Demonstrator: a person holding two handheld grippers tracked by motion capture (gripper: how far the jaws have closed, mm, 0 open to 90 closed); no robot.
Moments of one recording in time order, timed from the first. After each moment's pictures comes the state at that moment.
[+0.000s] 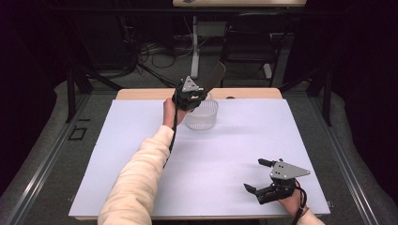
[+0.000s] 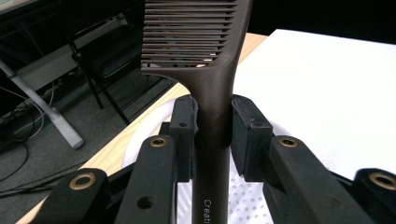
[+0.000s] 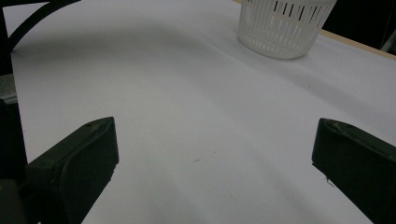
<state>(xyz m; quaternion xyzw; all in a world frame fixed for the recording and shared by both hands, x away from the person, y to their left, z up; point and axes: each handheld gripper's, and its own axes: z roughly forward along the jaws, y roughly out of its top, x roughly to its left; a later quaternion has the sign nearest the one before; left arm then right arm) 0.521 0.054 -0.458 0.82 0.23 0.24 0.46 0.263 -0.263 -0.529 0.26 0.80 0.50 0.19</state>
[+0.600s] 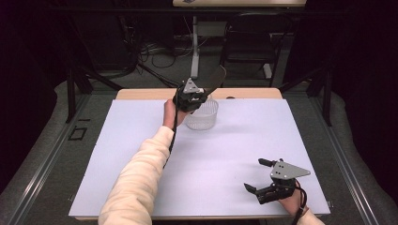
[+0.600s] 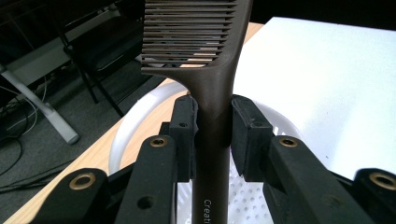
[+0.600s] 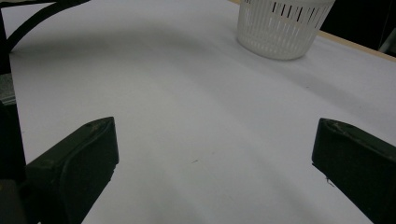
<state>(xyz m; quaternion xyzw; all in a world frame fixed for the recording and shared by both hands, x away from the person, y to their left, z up) 0.523 0.053 -0.466 0.83 0.23 0.23 0.45 0.263 -0.263 -0.529 0.26 0.80 0.51 0.20</state>
